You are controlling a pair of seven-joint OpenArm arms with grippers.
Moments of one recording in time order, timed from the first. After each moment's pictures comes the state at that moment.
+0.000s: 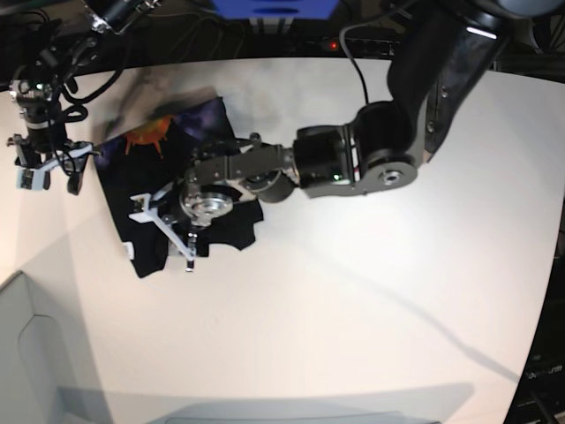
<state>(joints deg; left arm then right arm) -43.1 5.8 88.7 61.1 -6.4 -2.2 45.5 -9.0 -3.2 49.3 102.7 6.0 39.1 -36.9</state>
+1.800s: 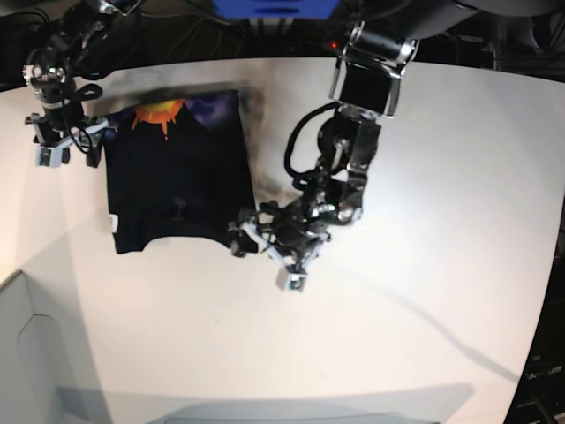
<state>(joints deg) -13.0 5.0 14.0 76.7 -23.8 -2.7 45.5 -15.0 -4.3 47.0 99.6 6.4 39.1 -33.8</state>
